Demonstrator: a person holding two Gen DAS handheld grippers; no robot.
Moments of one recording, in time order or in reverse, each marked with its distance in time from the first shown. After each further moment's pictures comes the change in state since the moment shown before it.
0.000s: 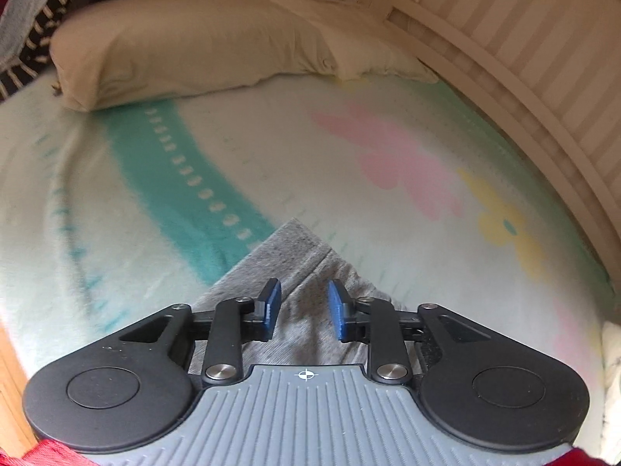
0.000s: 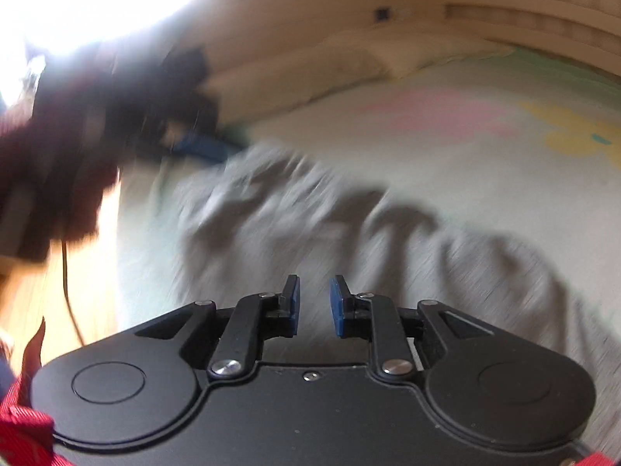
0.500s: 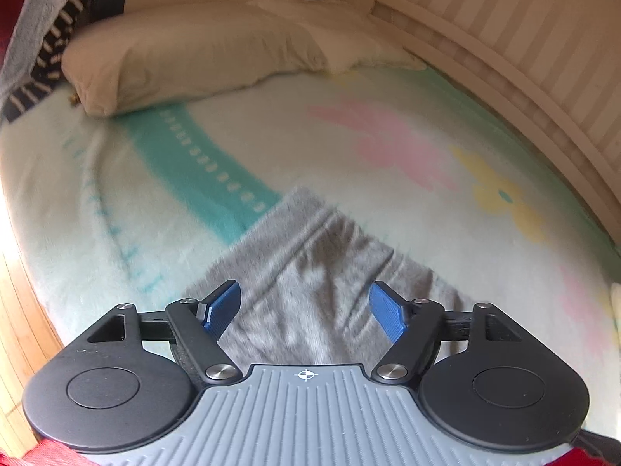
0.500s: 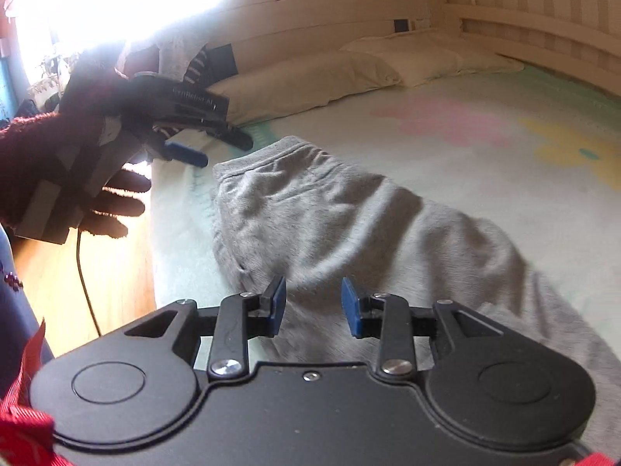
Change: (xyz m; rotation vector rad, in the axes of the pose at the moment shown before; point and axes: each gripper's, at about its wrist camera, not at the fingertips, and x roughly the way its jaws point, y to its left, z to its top) left arm -0.025 0.001 -0.030 0.081 0.020 0.018; right arm -0.074 0.000 -0.020 -0.053 -0.045 0.009
